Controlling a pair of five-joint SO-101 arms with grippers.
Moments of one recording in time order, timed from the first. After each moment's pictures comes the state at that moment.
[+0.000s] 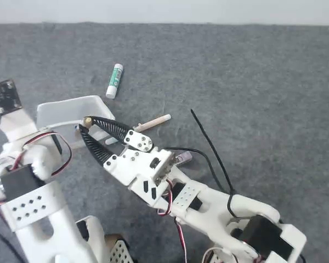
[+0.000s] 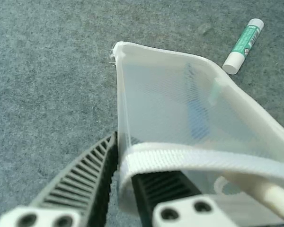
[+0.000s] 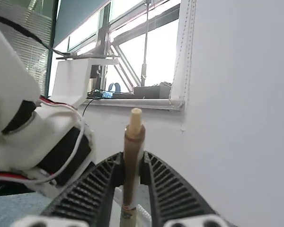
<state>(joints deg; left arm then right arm) -32.4 -53.1 42.1 74.3 3.6 -58.9 -10.7 63.5 -66.9 3.2</state>
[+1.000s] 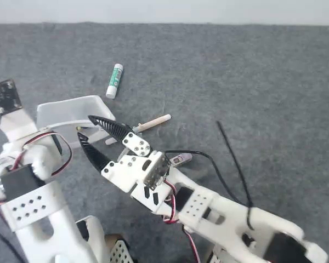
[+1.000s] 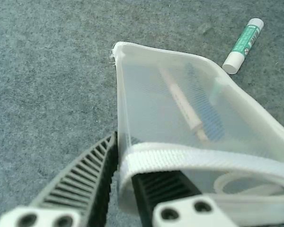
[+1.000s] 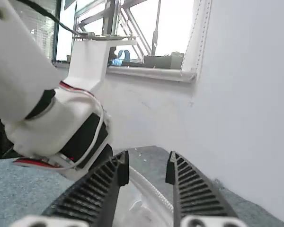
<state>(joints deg) -32.4 -53.1 42.1 74.3 3.6 -60.4 -27.5 66.0 -42.2 5.0</state>
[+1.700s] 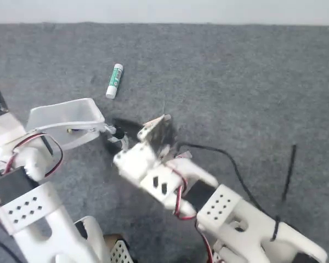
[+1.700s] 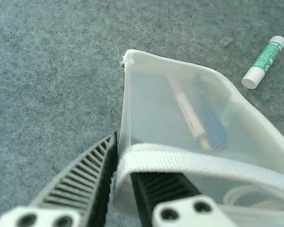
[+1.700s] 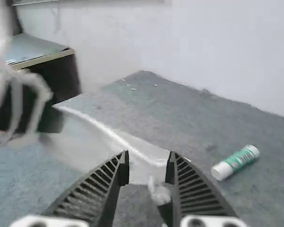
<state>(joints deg) -37.5 -53.1 42.1 72.9 3.6 -52.7 -41.7 57.6 2.3 -10.4</state>
